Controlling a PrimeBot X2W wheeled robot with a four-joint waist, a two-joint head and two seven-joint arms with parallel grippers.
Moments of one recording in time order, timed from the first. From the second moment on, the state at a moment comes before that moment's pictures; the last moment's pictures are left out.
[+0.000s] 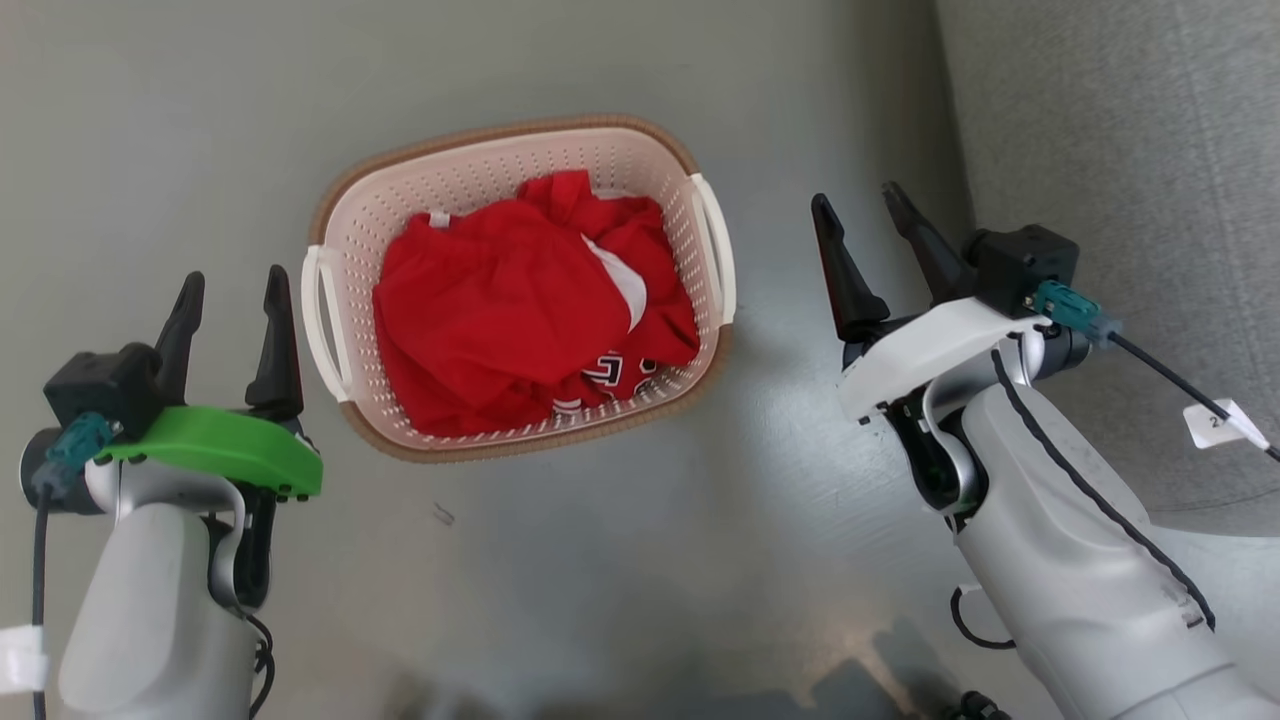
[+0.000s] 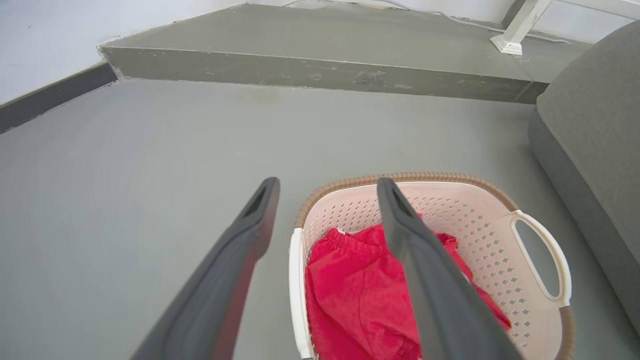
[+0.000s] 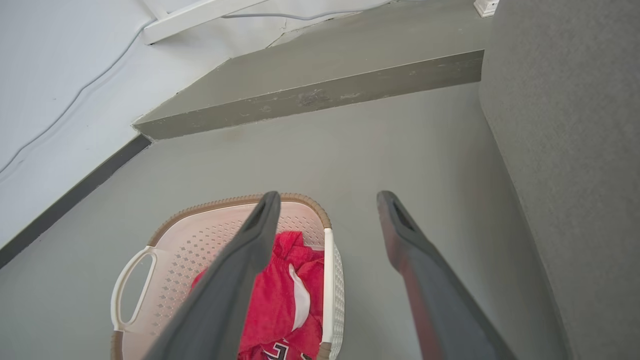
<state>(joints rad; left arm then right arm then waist) -0.39 0.12 -0.07 0.42 -0.36 -0.12 -0.25 -0.52 -0.06 0.41 0.49 0.41 0.00 -0.25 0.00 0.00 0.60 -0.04</state>
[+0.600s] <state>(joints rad) -0.54 0.12 -0.15 0.61 -0.40 -0.12 -0.24 -0.66 -0.06 0.45 0.70 0.49 0.00 -0.25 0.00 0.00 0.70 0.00</state>
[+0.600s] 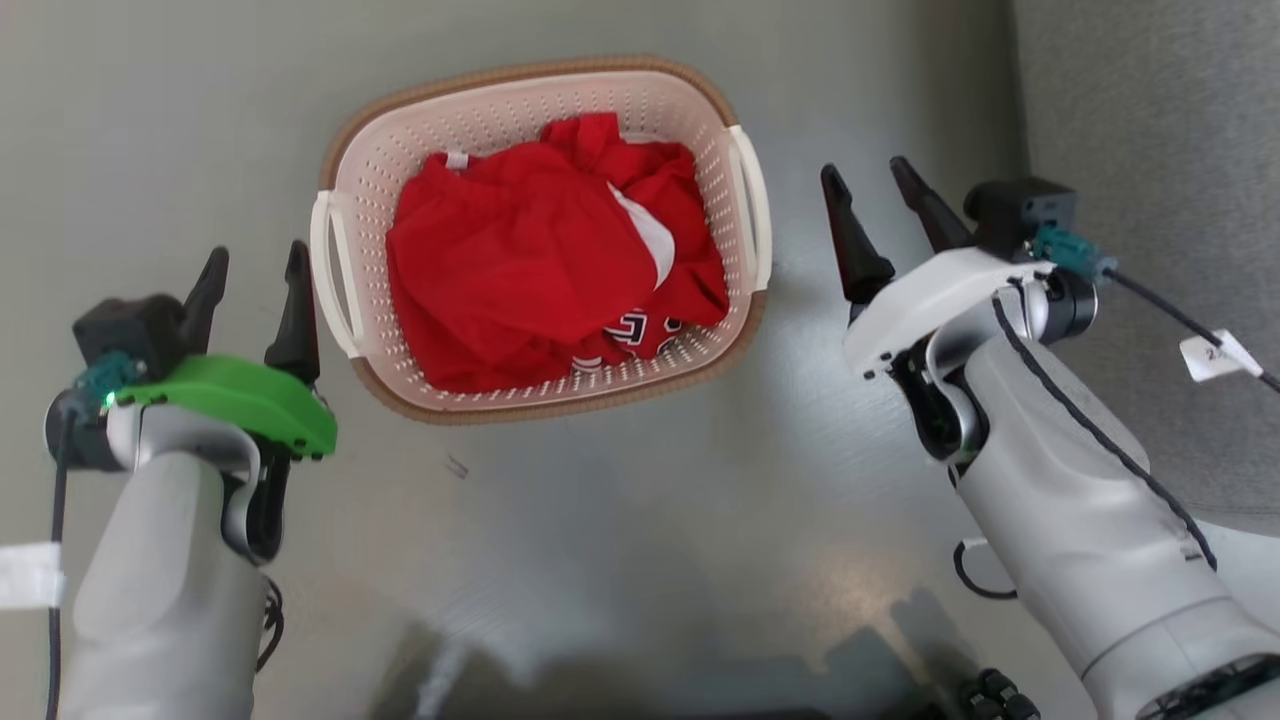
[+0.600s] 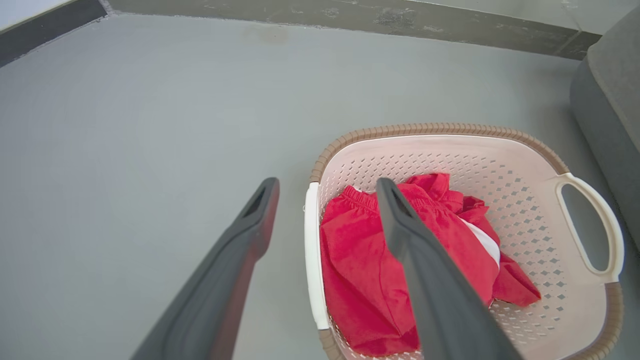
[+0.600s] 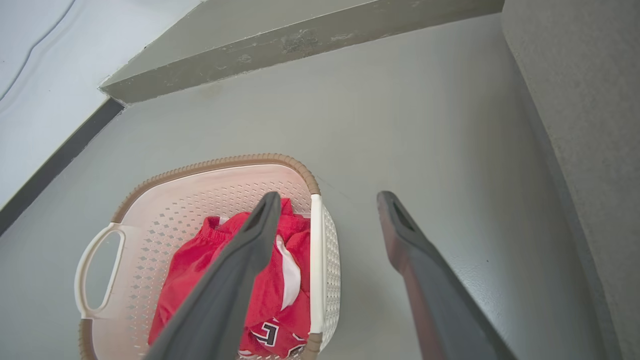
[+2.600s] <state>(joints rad) -0.91 0.14 -0.42 0.98 -0.61 -0.13 -0.12 -0.98 -0.07 0.72 1.00 0.69 0.03 -0.17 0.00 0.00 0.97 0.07</state>
